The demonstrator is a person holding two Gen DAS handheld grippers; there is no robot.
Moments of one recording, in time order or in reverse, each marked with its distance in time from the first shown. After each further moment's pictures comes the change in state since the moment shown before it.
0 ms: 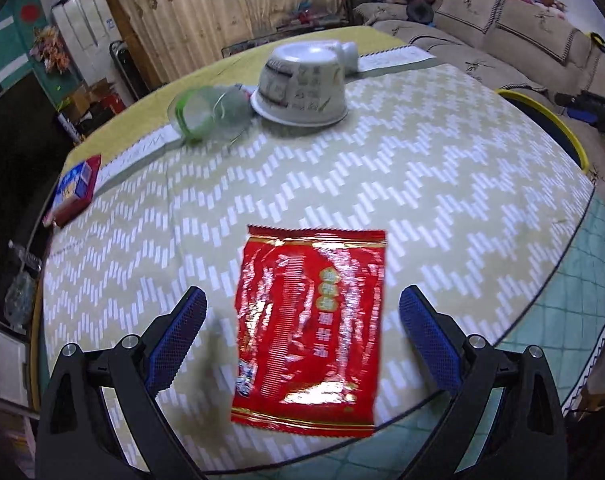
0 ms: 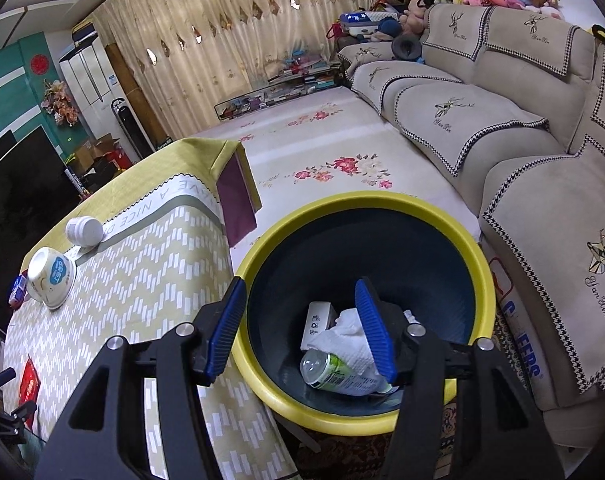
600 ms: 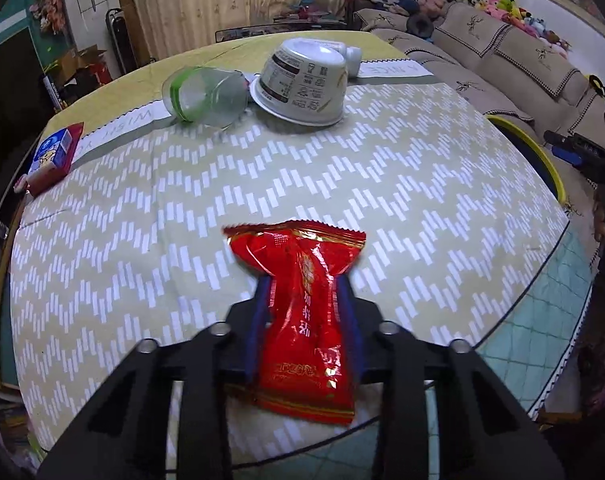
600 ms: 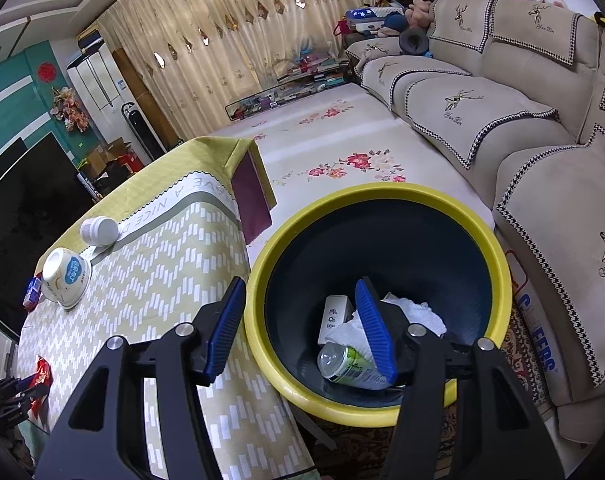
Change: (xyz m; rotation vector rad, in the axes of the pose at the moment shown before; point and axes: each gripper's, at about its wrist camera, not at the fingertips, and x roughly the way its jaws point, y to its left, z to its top) left arm -0.004 0.009 0.002 -0.091 0.009 -0.133; right arm -0.005 -0.003 -0.005 0.025 -0.001 0.054
